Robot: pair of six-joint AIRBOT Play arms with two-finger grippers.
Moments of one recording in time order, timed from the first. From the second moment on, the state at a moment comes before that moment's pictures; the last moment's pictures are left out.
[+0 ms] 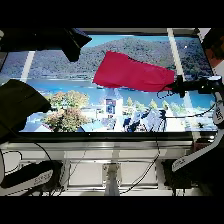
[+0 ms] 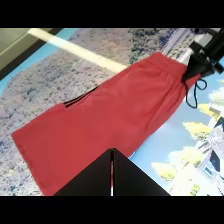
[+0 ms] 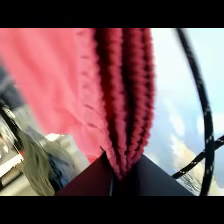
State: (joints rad) left arm -0.27 -1.27 1.78 0.89 -1.11 -0.77; right arm -0.52 -1.90 1.53 -0.65 1.33 1.48
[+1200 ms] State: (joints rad) left arm -0.27 -1.39 1.78 0.96 -1.10 -0.77; right arm -1.39 -1.37 1.57 -1.16 1.79 1.66
